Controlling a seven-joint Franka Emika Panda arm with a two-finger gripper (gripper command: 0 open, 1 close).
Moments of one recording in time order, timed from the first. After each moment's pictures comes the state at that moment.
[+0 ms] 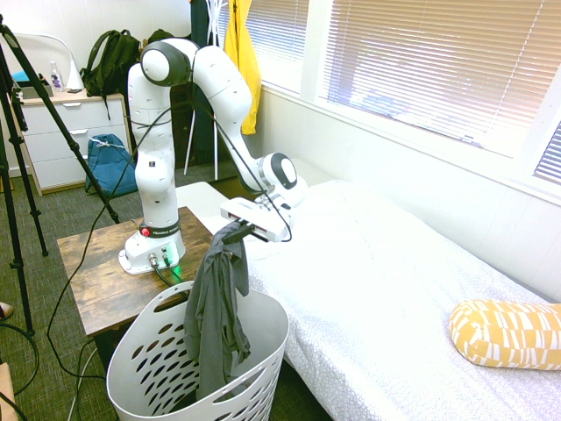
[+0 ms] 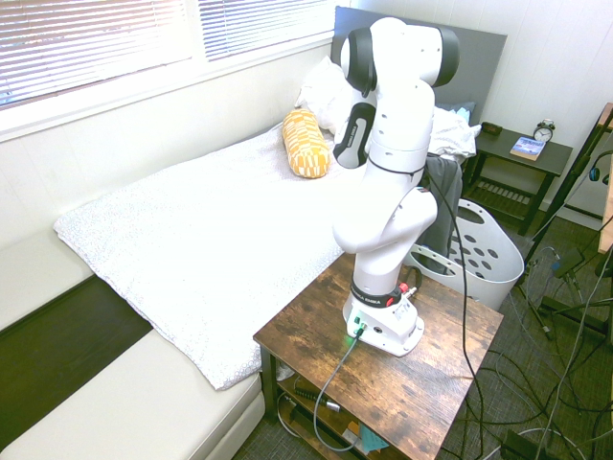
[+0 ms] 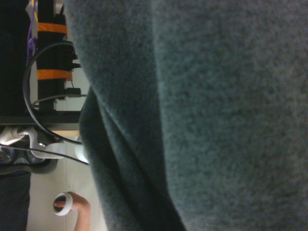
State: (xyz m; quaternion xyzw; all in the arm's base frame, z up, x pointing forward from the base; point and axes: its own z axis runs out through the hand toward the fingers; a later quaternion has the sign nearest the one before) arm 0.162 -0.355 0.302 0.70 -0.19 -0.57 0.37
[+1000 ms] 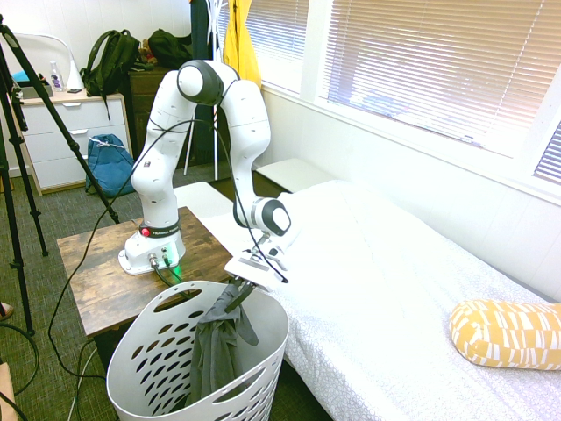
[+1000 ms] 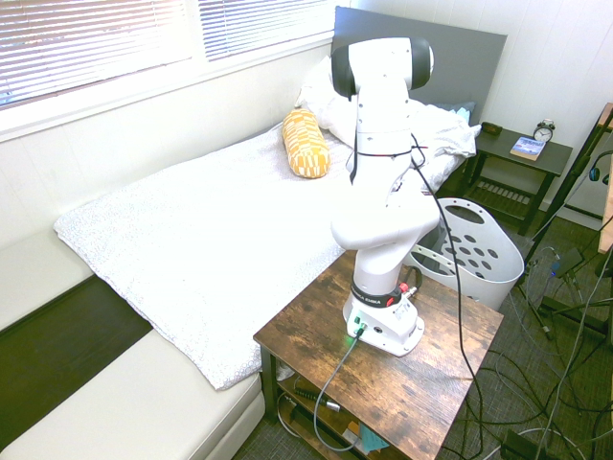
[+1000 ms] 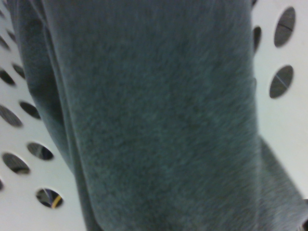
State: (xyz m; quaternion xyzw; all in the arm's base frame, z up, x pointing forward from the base) arm 0.171 -0.381 0.160 0.76 -0.43 -0.36 0.34
